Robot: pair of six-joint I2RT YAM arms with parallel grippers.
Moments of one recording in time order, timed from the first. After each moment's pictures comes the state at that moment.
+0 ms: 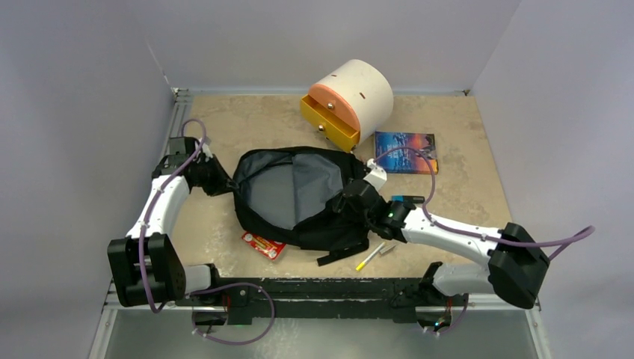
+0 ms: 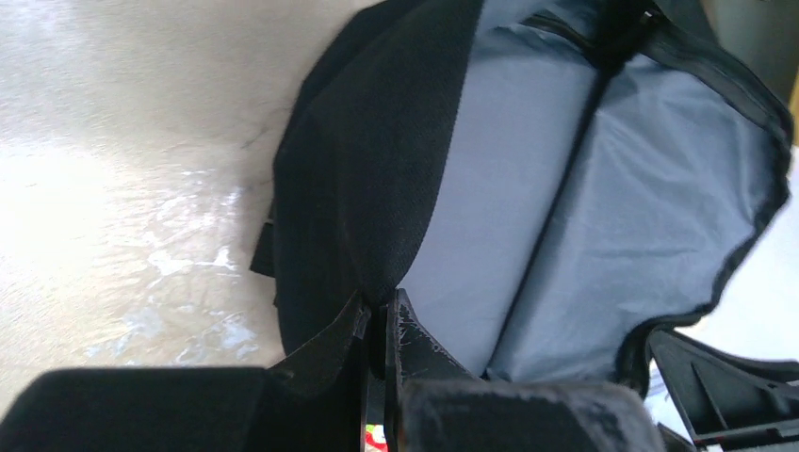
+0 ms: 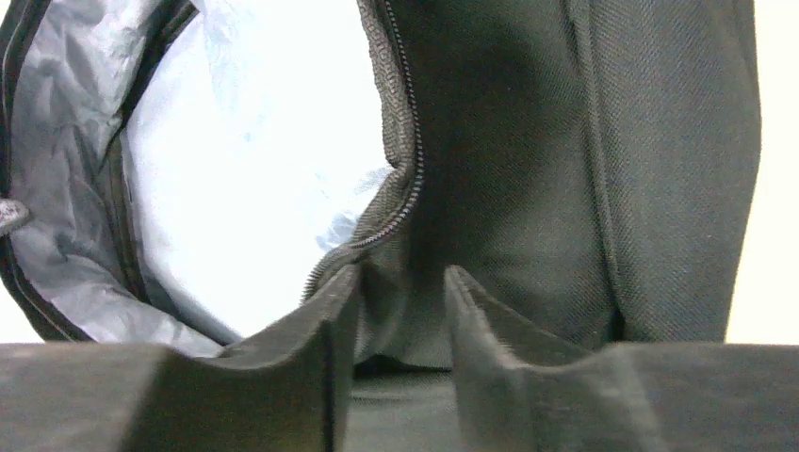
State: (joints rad) left arm 0.14 1.29 0.90 -0.65 0.39 -0.44; right arm 0.93 1.26 0.71 -0.22 0.41 1.10
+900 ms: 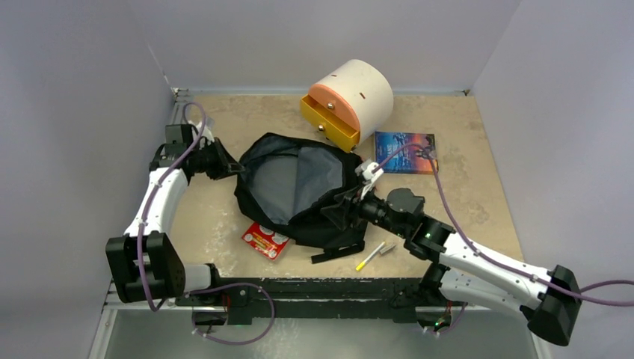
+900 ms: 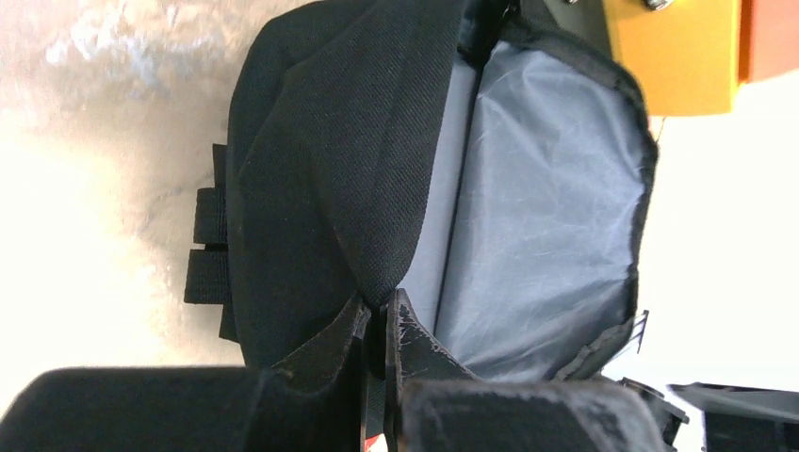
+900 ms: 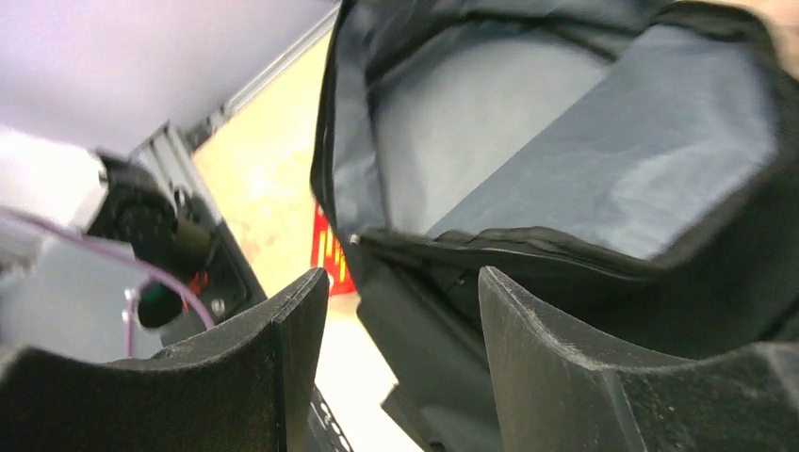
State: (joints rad) left arm 0.12 1.30 0.97 -0.57 0.59 -0.41; right arm 0.93 0.83 0.58 0.08 -0.02 0.41
